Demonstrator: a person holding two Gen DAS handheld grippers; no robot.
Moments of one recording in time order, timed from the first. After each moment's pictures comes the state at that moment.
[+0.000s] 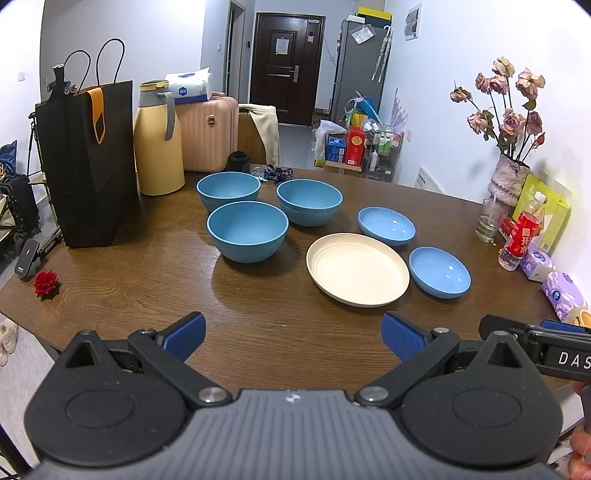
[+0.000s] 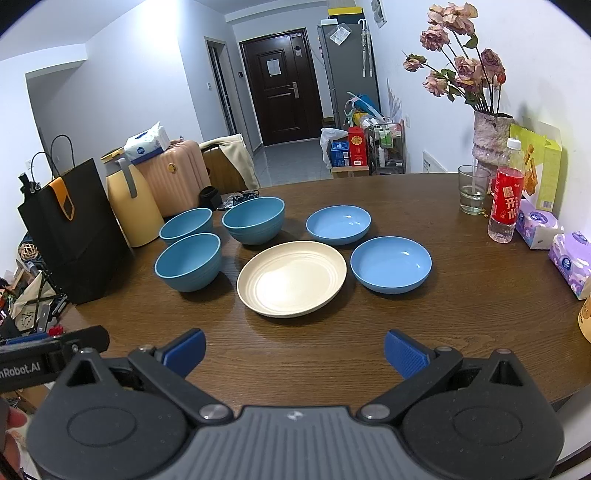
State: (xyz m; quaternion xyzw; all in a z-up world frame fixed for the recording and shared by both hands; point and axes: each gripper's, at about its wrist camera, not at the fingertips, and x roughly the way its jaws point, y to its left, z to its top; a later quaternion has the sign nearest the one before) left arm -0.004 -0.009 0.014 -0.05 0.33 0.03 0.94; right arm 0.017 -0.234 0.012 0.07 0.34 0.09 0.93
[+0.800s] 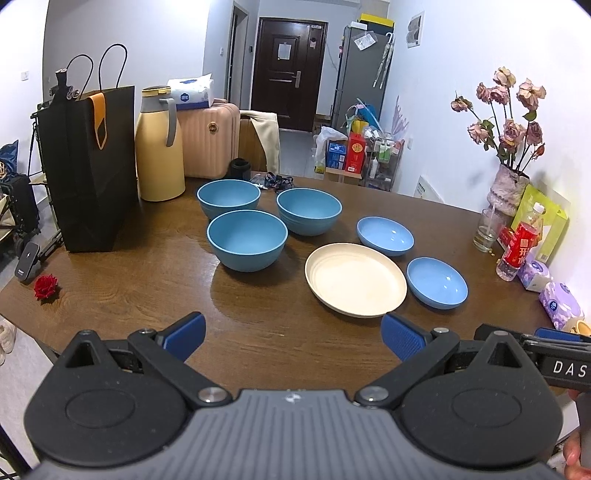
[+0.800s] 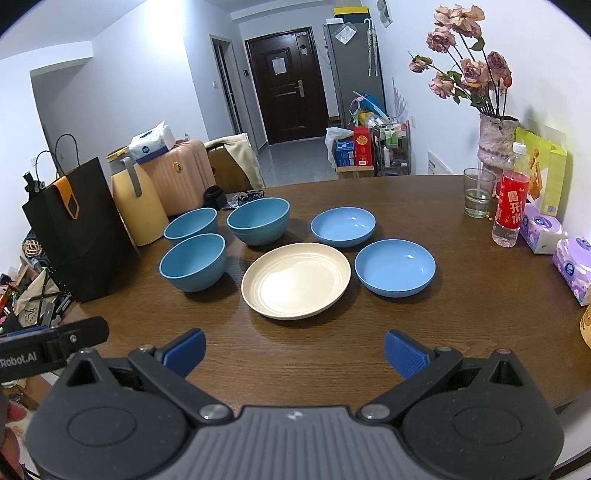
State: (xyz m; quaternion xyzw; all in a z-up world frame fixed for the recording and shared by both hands) left arm -0.001 -0.011 0.022 -0.06 0.32 0.03 0.95; right arm 0.017 -0.234 0.018 0.07 0.35 0.10 0.93
